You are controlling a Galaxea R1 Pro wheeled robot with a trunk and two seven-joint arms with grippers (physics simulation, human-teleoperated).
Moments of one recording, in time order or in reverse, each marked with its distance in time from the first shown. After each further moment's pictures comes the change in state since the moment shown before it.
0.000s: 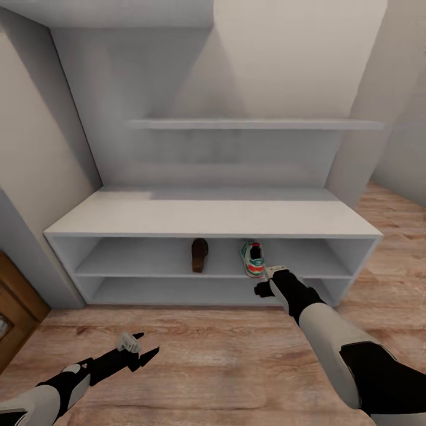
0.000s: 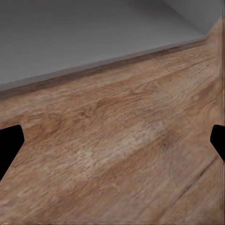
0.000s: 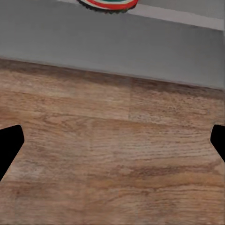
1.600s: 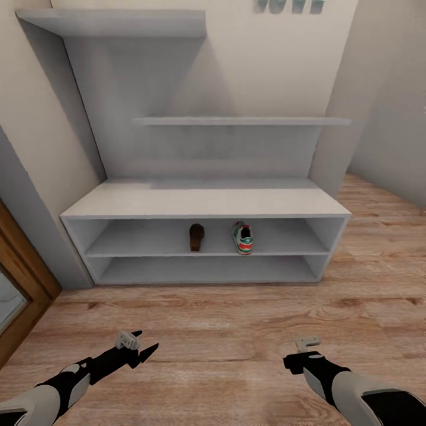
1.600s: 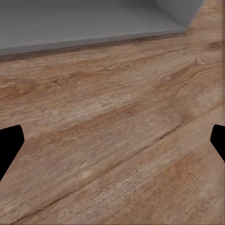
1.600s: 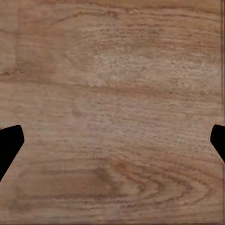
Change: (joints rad) left arm 0.000 0.001 0.003 0.000 0.048 0.001 0.007; right arm 0.222 -0.117 -0.002 0.429 -0.007 -0.599 0.001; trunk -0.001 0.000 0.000
